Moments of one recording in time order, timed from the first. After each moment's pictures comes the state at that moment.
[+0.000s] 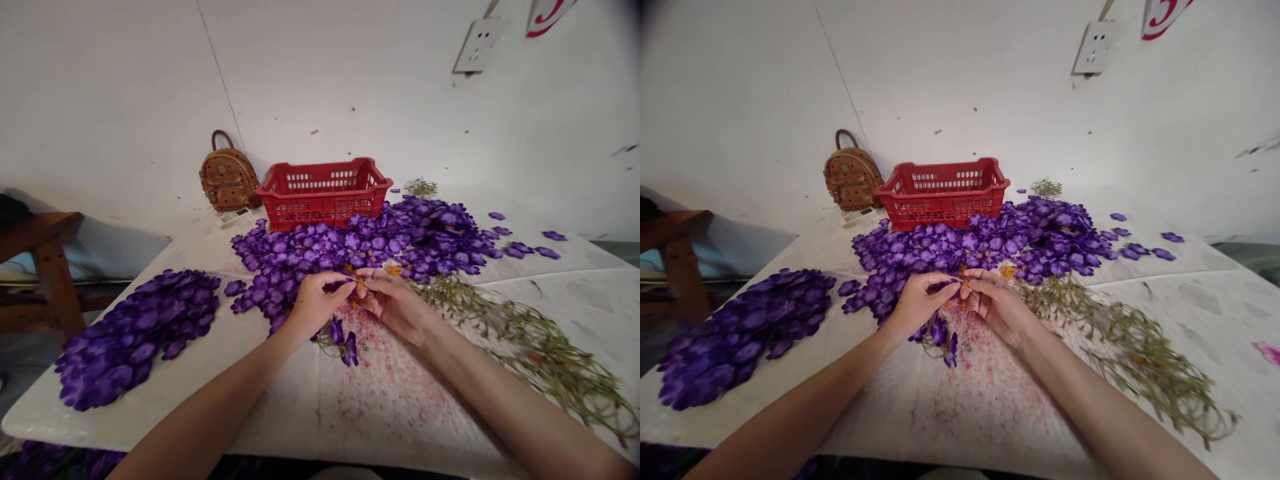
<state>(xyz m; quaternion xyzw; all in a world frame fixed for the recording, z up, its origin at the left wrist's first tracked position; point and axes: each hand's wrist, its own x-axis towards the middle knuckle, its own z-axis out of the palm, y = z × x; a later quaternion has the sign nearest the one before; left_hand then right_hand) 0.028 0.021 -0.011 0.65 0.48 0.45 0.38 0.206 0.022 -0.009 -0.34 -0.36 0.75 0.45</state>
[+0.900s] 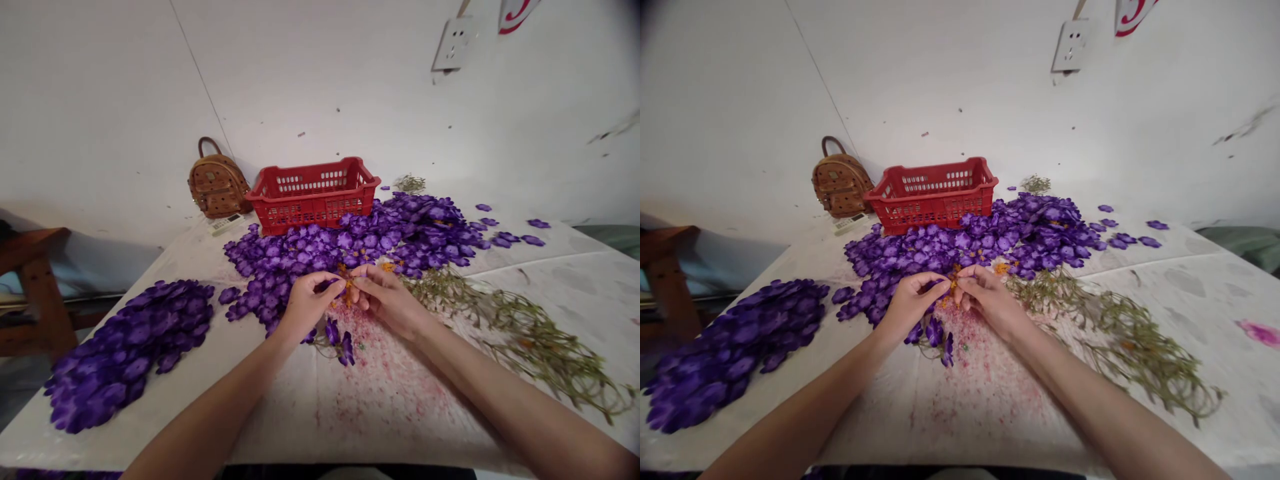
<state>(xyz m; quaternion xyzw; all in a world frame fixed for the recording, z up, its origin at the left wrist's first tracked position) 0.025 0.020 -0.010 0.61 0.48 0.46 0.44 0.208 0.021 -0.013 -0.36 -0.51 0.64 0.44</state>
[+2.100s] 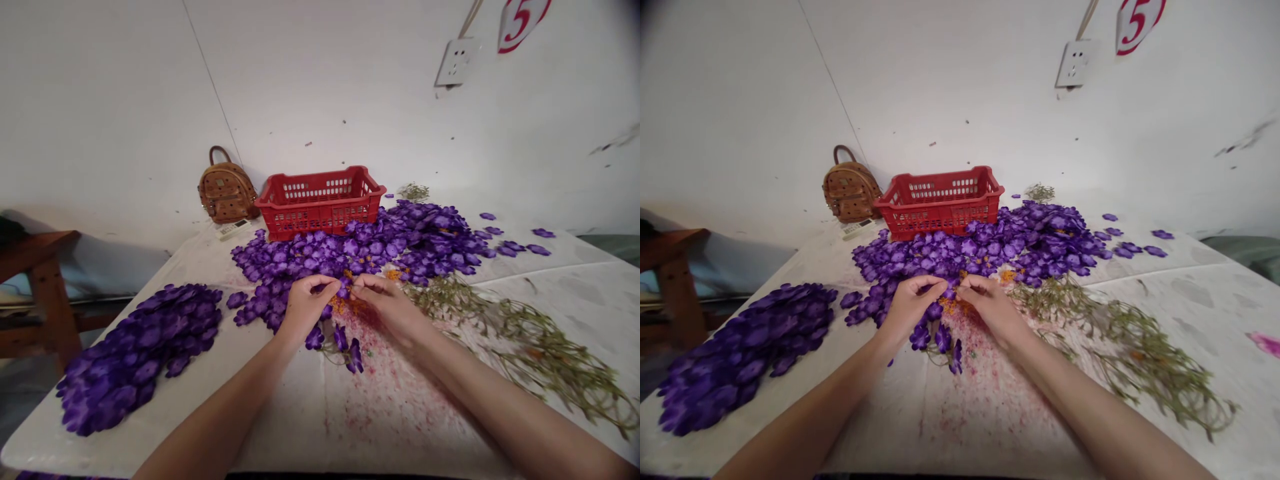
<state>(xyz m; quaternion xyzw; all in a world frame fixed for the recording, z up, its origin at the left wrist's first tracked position) 0.011 0.025 -0.011 0.57 0.52 0.48 0.42 0.189 0.021 -0.012 -0.41 -0.55 0.56 0.46</state>
